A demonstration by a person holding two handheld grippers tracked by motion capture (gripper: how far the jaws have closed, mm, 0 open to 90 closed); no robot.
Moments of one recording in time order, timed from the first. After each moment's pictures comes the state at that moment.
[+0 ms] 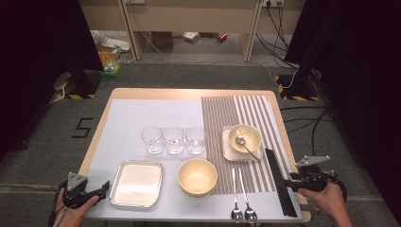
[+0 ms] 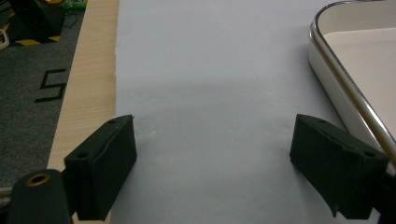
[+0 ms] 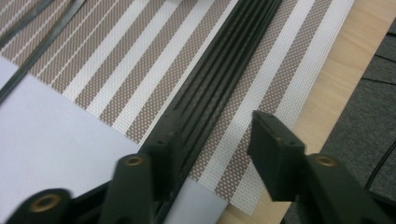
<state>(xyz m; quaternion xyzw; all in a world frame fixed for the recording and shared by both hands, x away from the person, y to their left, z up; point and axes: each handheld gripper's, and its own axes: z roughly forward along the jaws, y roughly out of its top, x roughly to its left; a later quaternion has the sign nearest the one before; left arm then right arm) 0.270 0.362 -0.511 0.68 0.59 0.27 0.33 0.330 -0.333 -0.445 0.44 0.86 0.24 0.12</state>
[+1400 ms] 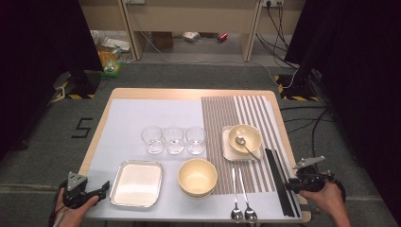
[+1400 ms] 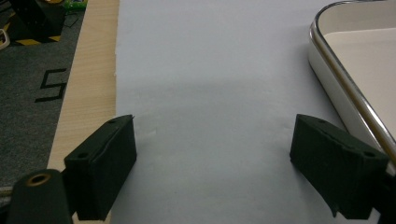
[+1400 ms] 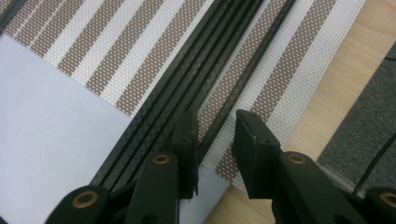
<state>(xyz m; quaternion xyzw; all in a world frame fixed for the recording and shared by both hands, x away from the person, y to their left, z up) 0.270 0.362 -0.512 0.68 0.59 0.27 0.33 0.334 -0.336 -0.457 0.44 0.87 0.19 0.08</state>
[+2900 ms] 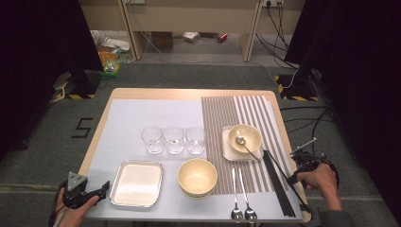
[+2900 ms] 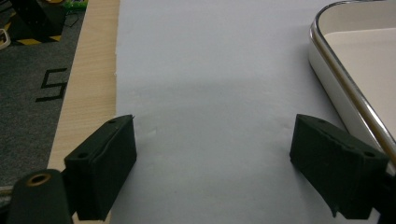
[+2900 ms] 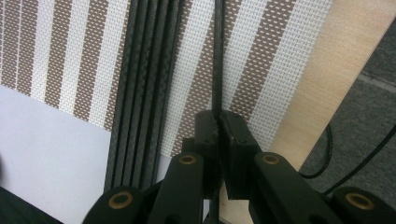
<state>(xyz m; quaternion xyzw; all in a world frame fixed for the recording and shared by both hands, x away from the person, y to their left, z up) 0.270 0.361 -0.511 0.68 0.60 0.27 0.33 0.385 -0.336 -0.451 0.56 0.82 0.10 -0.06</state>
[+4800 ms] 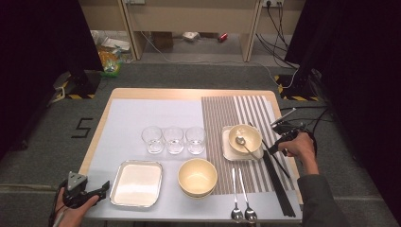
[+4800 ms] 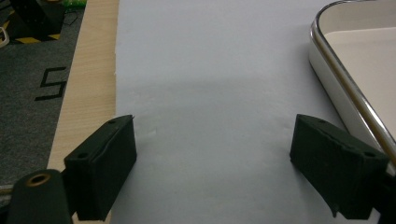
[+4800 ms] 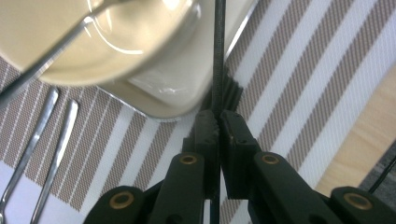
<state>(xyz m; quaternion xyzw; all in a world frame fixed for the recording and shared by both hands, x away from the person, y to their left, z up) 0.271 0.362 -0.511 0.68 0.60 0.27 0.33 0.469 -0.279 -0.415 0.50 0.85 0.14 -0.02</state>
